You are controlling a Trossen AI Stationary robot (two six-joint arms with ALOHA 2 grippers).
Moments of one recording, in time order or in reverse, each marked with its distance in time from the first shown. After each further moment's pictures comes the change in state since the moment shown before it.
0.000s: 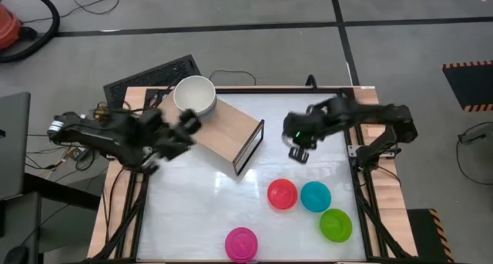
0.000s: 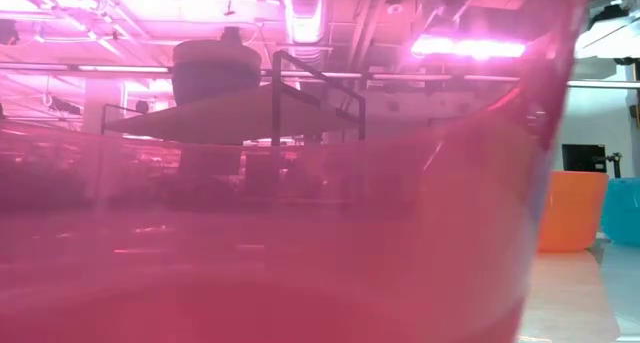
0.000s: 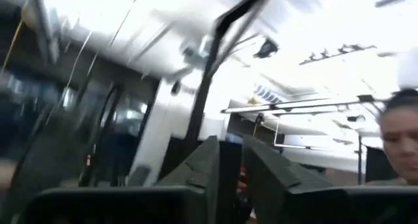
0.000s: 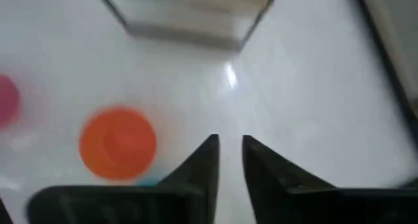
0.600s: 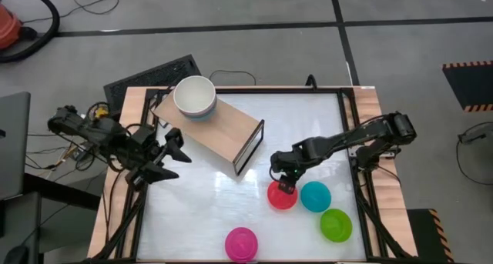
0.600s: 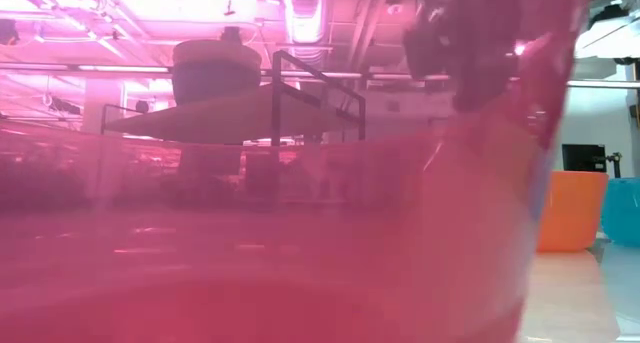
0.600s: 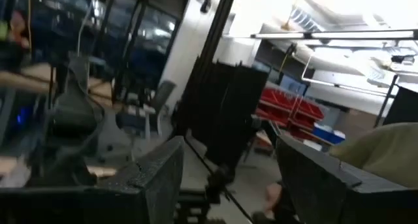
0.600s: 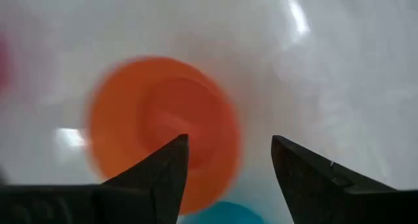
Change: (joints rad) left arm -0.255 -0.221 -0.002 -0.609 -0.258 0.073; right arm 0.096 0.019 -0.744 0.741 -0.295 0.187
